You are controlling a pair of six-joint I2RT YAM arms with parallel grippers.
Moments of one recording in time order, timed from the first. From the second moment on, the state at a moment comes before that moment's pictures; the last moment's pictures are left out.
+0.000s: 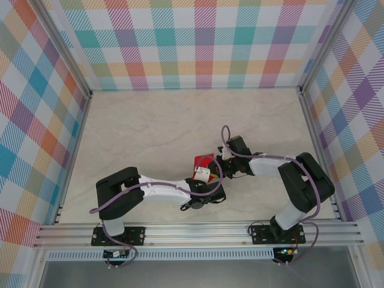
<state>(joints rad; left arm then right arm) -1.26 1.81 1.03 -0.56 -0.58 -0.94 0.53 1.62 0.69 -0.03 -0.68 0.84</state>
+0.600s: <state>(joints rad) -1.26 1.81 1.03 -0.56 -0.59 -0.95 0.53 1.62 0.69 -0.05 -0.68 0.84</state>
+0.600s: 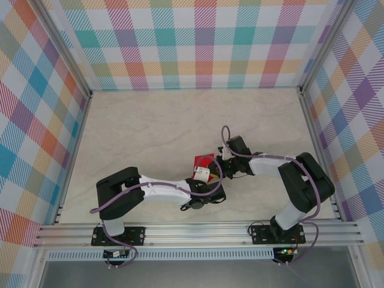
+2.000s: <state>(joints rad) -0.96 1.55 0.57 0.14 0.04 -0.84 0.52 1.28 0.63 -0.19 -0.62 0.81</state>
